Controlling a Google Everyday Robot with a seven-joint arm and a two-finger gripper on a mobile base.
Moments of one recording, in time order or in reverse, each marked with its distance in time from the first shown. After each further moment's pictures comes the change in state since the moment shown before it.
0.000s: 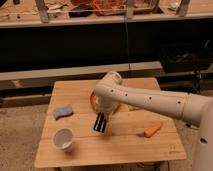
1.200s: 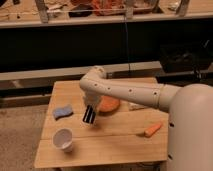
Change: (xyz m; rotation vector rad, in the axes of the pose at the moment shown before) arm 0.012 -0.081 0.009 0.030 0.053 -0.031
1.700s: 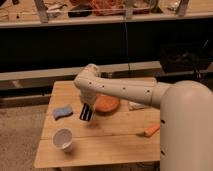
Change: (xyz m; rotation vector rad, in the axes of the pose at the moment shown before) arm -0.001 -0.027 0.003 0.000 0.016 -0.015
